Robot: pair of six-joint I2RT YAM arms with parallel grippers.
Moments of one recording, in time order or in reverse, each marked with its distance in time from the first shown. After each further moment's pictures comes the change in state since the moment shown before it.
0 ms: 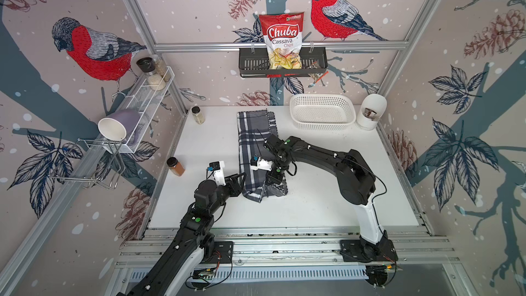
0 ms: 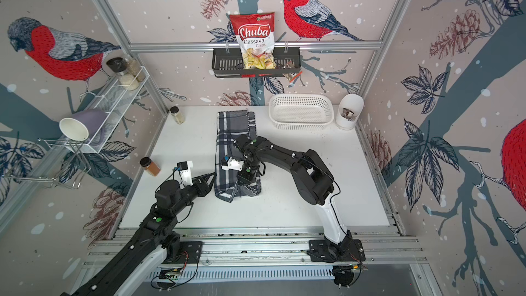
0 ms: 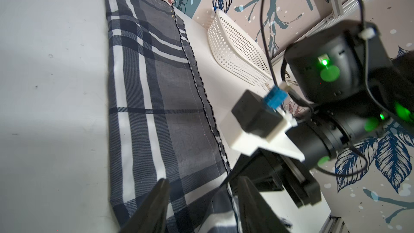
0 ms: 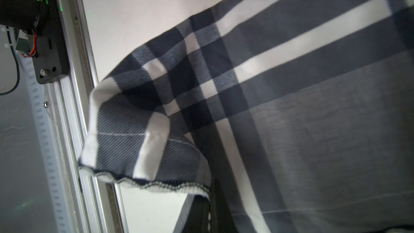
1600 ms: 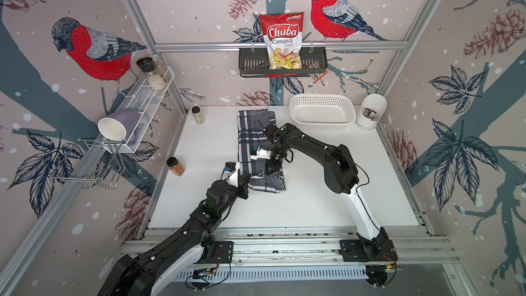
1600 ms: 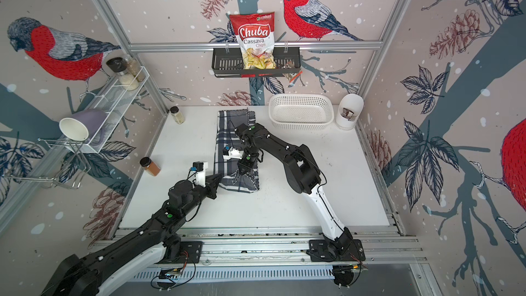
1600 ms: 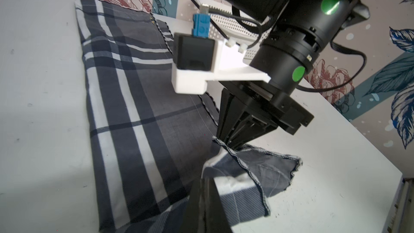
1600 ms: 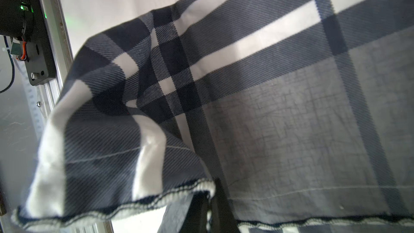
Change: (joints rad) left arm -0.213 0.211 -0.003 0.211 -0.237 0.253; right arm -0.076 0.211 0.341 -0.244 -0.022 -0.102
